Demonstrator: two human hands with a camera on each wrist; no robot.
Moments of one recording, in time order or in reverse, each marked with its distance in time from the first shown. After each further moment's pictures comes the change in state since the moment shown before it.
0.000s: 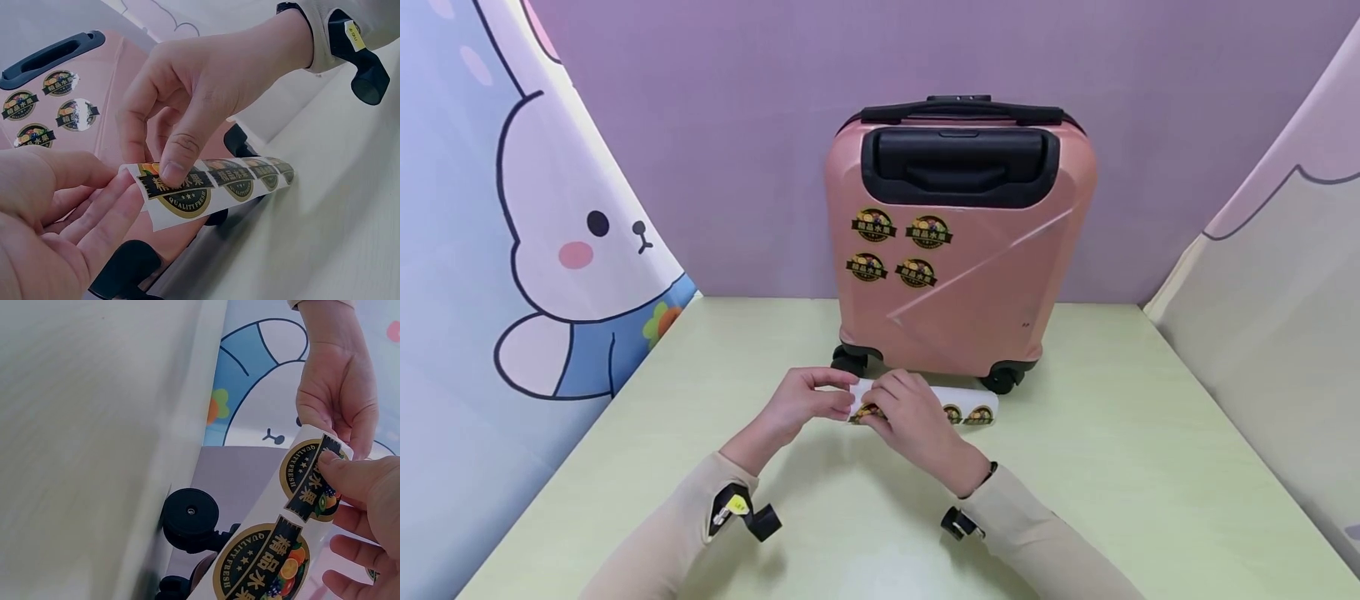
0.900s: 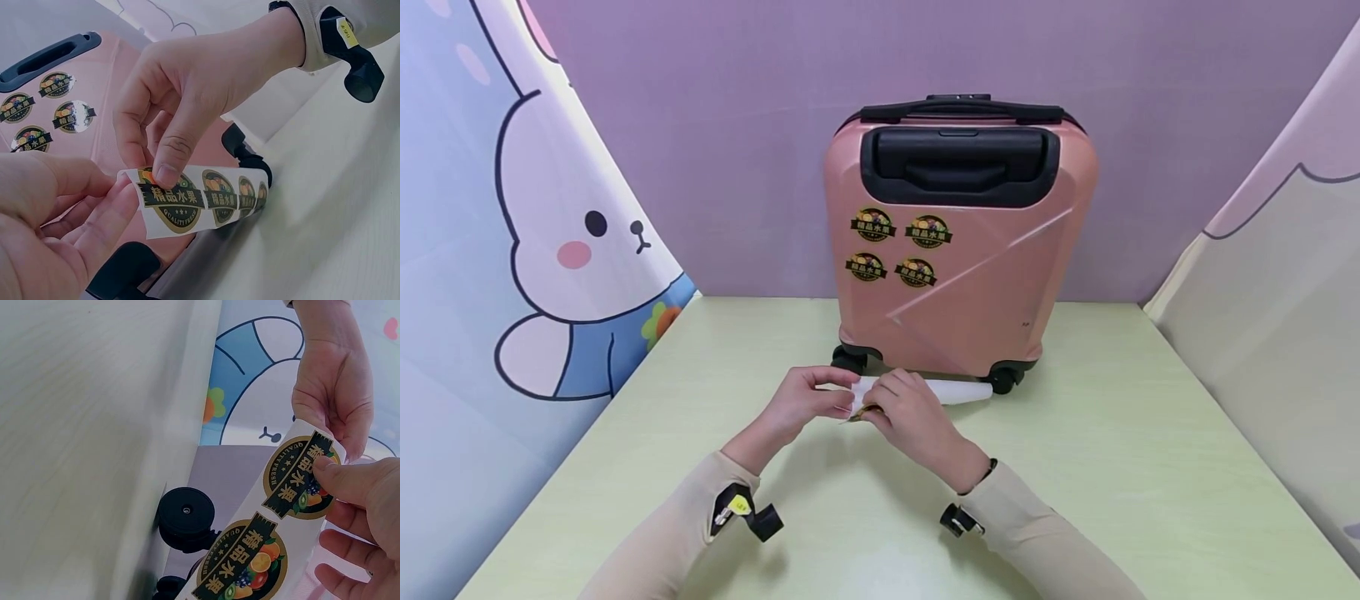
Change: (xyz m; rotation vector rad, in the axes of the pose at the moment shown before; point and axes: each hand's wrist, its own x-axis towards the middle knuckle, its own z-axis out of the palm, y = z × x) left_hand 0.000 0.002 0.002 -0.004 -0.006 0.041; right_hand 0.003 0.002 0.000 0.049 -0.014 0.009
